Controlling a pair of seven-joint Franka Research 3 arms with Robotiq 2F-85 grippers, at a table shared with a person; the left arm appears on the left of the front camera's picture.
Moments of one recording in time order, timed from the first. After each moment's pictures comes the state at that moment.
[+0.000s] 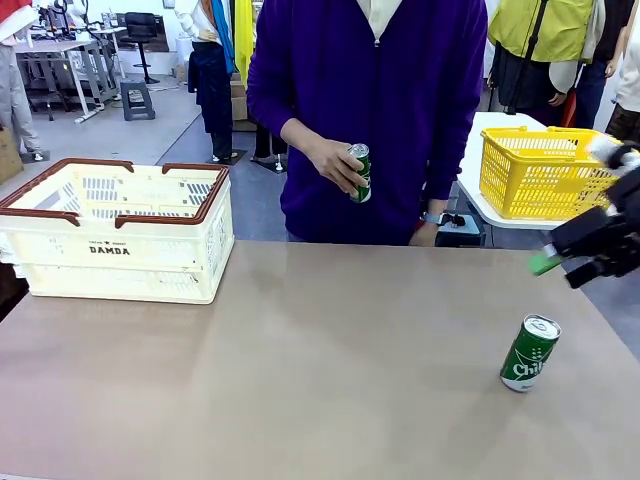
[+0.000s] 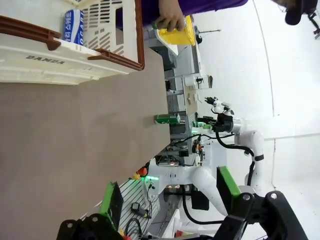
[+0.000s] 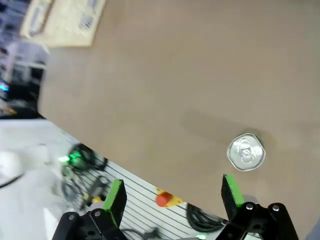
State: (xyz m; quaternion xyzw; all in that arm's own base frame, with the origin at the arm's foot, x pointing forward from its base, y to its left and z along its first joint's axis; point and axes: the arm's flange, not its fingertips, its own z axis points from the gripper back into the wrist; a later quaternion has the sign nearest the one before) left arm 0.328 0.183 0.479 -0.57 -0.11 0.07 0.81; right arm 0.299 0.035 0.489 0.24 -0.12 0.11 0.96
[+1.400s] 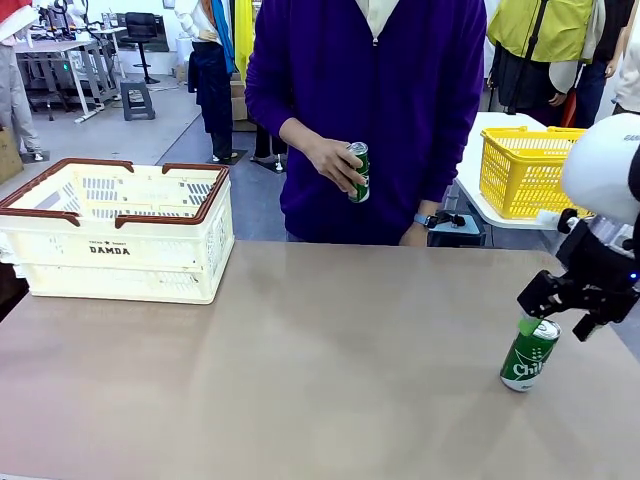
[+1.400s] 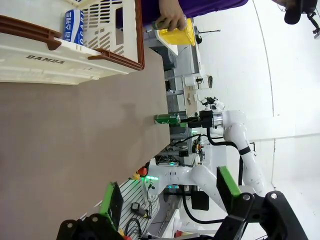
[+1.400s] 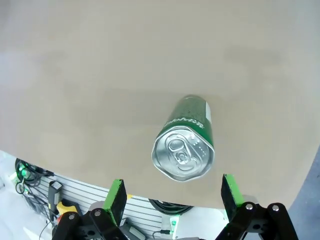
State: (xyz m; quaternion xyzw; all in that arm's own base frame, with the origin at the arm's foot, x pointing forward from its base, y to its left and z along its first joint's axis) left arm 0.328 0.183 0.479 -0.57 -0.11 0.07 0.81; right arm 0.329 0.039 0.403 0.09 0.00 0.03 1.00
